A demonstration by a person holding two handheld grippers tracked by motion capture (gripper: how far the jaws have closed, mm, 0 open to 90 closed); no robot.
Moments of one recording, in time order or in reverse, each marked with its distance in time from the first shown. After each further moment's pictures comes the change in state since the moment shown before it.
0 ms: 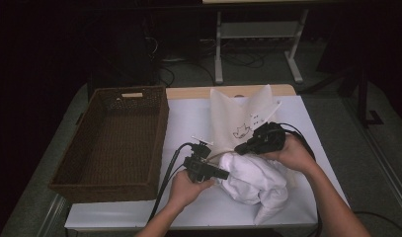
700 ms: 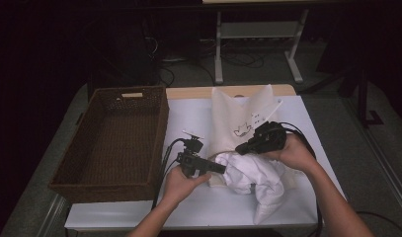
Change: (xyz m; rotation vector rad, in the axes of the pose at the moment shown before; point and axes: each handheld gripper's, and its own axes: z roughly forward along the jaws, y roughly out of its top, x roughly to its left) left arm 0.009 -0.001 -0.028 -0.029 0.009 -0.041; right arm -0.004 -0.002 -0.002 -0.006 0.019 0.019
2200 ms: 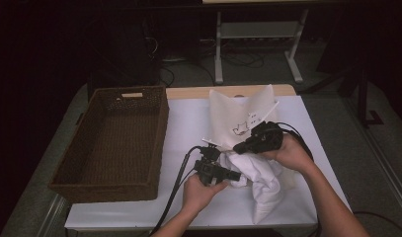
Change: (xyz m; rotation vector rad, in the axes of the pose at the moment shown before) left arm -0.021 0.002 0.056 -0.041 -0.007 -0.023; right arm 0.001 0.004 0.005 0.010 -0.033 0.002
